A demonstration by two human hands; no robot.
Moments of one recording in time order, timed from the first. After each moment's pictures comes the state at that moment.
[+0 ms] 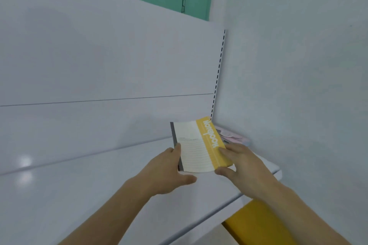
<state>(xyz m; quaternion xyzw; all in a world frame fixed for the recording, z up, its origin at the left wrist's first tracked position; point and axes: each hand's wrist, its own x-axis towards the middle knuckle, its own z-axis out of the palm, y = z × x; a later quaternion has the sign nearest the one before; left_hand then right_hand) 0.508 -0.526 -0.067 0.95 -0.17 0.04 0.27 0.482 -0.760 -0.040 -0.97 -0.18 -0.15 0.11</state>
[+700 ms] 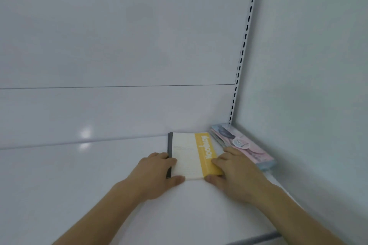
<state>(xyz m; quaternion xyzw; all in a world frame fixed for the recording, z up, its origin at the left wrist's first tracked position) 0.608 -0.600 -0.109 1.00 0.00 0.01 0.06 0.697 -0.834 -0.111 -0.92 -0.37 -0.09 0.04</state>
